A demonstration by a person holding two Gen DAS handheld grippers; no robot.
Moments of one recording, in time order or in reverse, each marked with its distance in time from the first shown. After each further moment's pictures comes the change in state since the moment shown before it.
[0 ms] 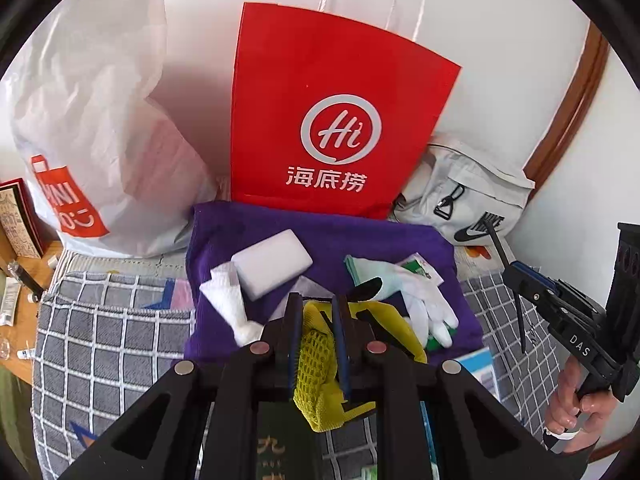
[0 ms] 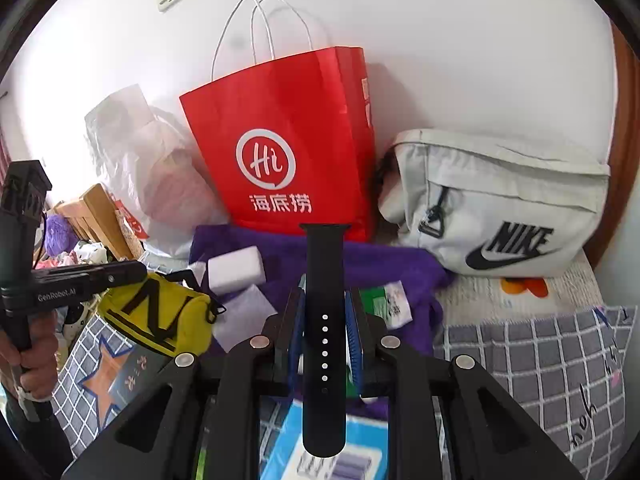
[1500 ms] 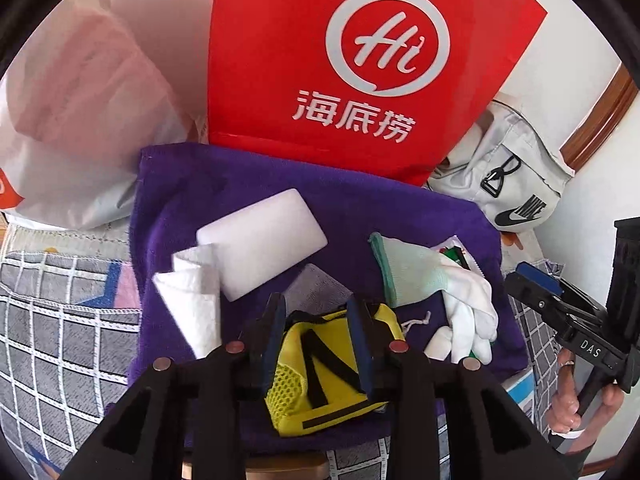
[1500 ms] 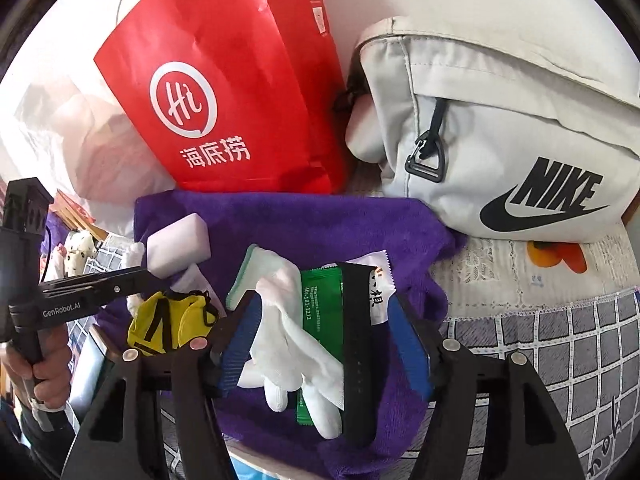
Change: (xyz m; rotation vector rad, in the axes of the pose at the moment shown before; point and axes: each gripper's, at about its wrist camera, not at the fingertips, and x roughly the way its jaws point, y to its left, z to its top) left arm 0.100 0.014 0.000 -0.059 0.154 -0.017; right arm 0.090 -0.054 -0.010 0.087 0.202 -0.011
